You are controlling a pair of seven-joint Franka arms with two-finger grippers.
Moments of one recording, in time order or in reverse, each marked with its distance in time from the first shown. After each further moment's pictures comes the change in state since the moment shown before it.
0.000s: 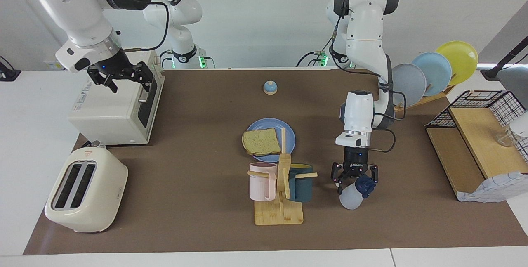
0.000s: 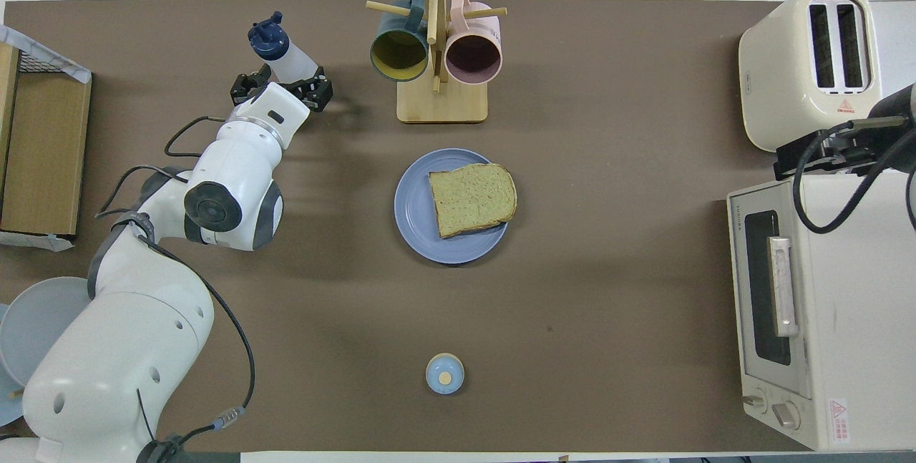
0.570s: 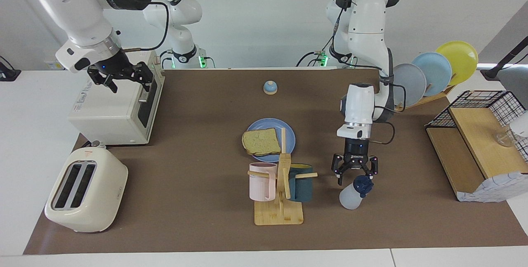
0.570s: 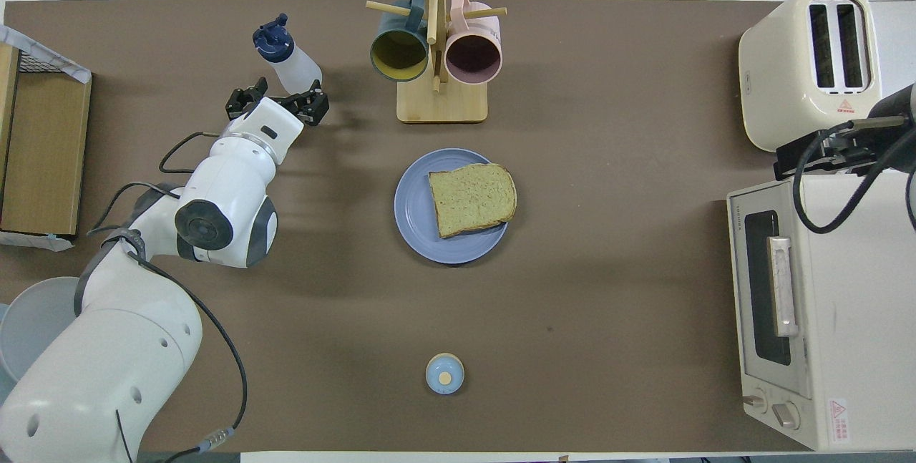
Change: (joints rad) left arm -0.008 -0.132 -0.006 -0.170 0.000 0.027 -0.005; right arm 0.000 0.000 0.000 0.000 0.000 0.000 0.000
